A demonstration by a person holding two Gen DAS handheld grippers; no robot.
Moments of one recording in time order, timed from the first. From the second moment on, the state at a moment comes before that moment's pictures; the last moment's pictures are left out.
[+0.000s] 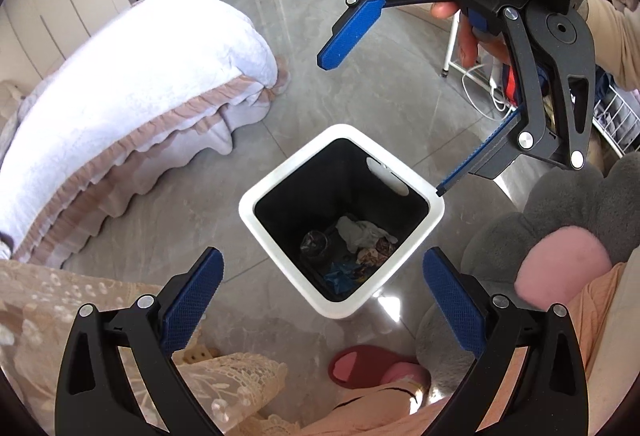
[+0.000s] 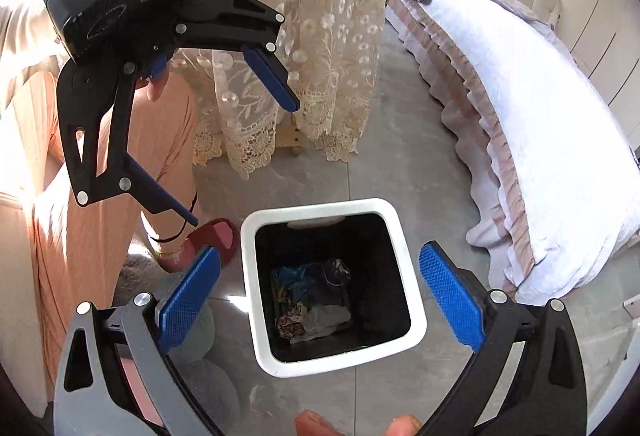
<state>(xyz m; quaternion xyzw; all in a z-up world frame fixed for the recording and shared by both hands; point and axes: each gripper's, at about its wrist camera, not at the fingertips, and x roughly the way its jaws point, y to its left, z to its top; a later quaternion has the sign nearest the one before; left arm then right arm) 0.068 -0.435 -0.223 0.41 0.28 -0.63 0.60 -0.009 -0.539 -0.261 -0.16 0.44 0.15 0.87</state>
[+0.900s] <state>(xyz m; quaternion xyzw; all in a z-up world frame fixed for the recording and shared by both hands) 0.102 -0.272 -0.112 0.27 0.25 -0.39 0.84 0.046 -0.432 -0.151 -0.12 0.29 0.19 0.93</state>
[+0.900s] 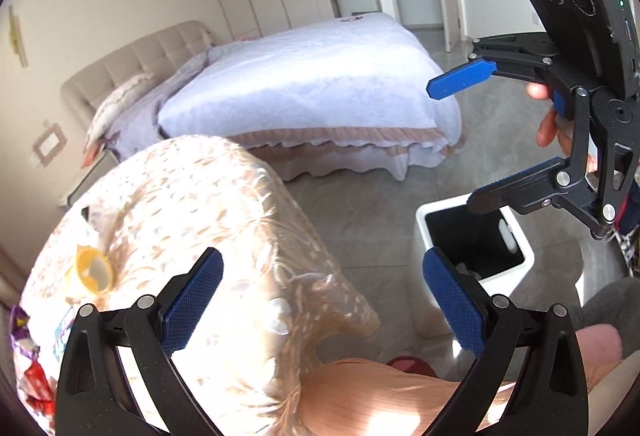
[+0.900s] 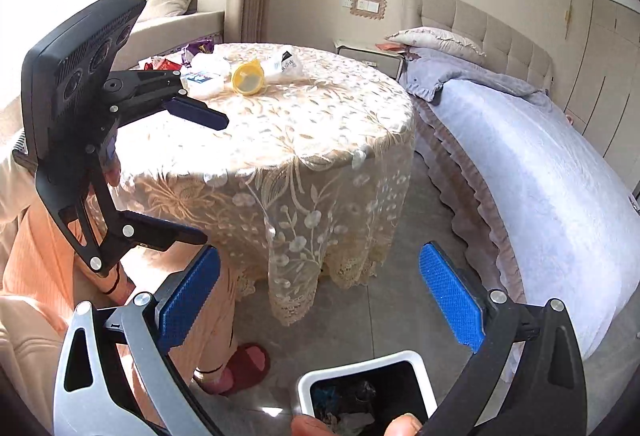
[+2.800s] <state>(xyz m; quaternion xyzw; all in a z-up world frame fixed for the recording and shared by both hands) 0.267 -0.074 -0.135 0.08 0.43 -0.15 0.89 0.320 -0.204 -0.163 -0.18 0.37 0.31 0.86</state>
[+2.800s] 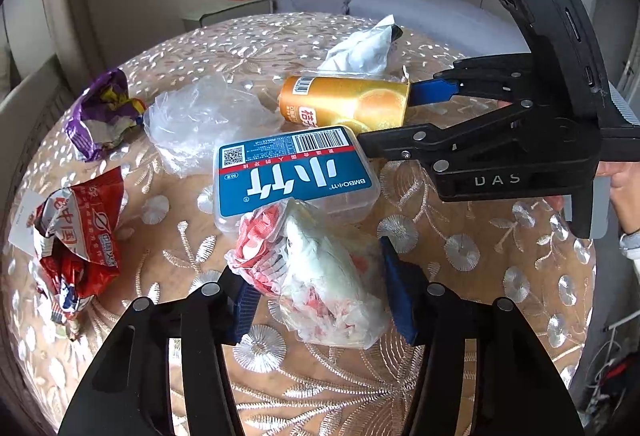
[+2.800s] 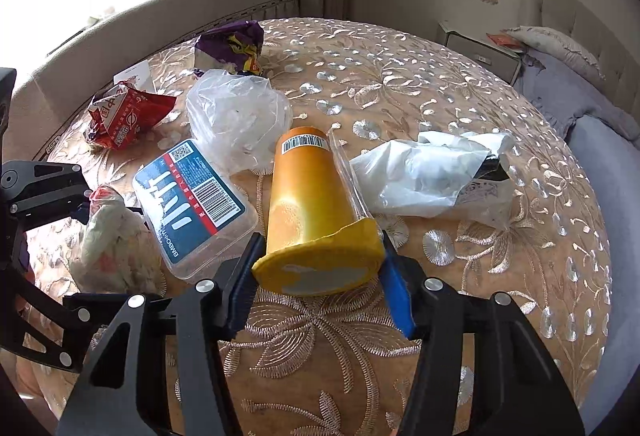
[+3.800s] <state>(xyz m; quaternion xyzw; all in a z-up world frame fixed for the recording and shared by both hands) 0.149 -0.143 -0.064 0.16 0.32 -0.18 0.92 0.158 -0.289 -0.097 -0.14 0.28 0.29 0.91</state>
